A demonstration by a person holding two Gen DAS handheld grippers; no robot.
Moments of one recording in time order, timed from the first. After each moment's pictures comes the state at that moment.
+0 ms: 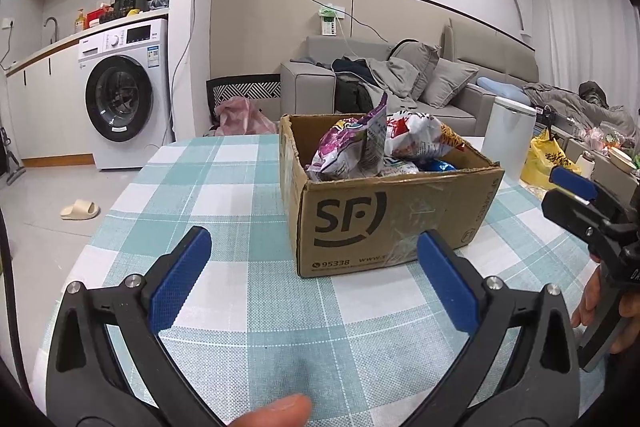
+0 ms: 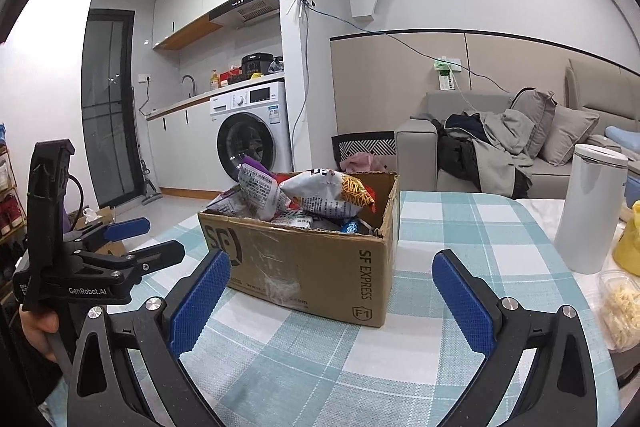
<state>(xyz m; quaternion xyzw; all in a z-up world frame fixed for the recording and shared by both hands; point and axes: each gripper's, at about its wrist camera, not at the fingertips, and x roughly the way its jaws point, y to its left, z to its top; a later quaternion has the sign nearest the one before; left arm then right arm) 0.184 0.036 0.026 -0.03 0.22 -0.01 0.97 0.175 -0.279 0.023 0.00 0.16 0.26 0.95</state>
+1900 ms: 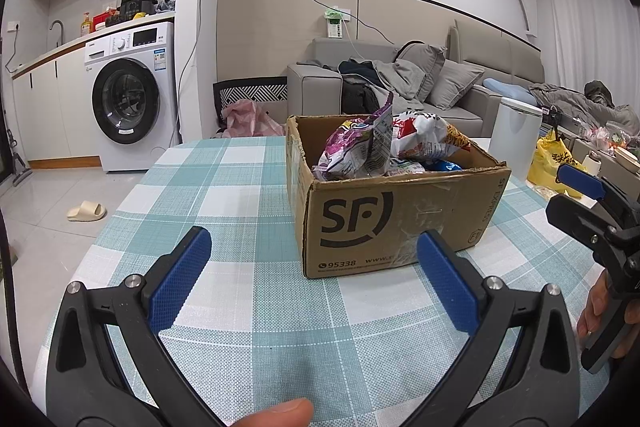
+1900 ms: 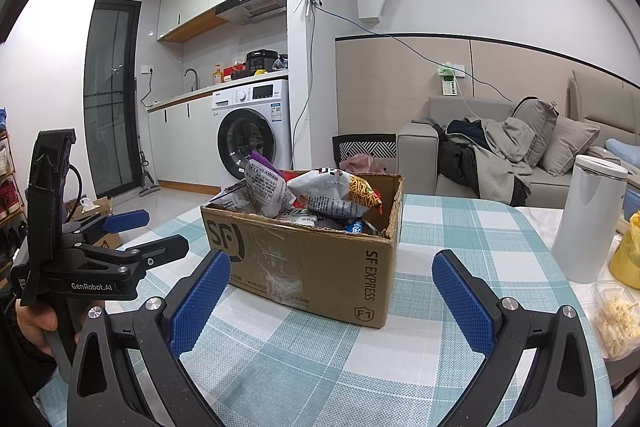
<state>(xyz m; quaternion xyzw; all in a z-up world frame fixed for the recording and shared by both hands) 0.183 0.036 0.021 -0.03 0.22 0.01 0.98 0.172 -0.269 0.021 -0.02 0.15 0.26 0.95</state>
